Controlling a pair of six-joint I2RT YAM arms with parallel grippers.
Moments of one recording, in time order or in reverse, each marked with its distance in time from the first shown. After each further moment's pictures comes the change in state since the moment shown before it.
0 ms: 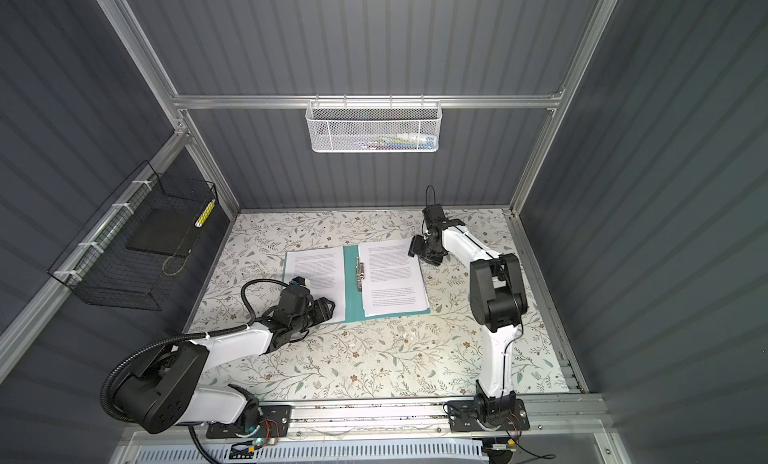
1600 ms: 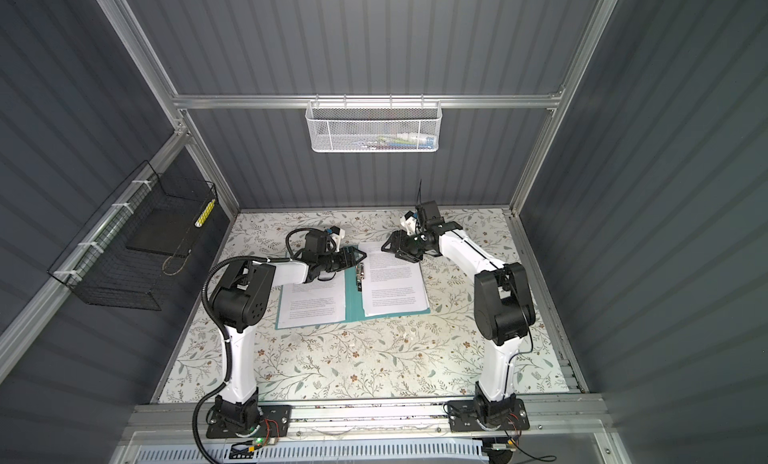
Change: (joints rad) left arm 0.161 0.758 0.805 0.114 0.552 0.171; right arm 0.043 -0.078 -0.107 0.166 -0.412 0.002
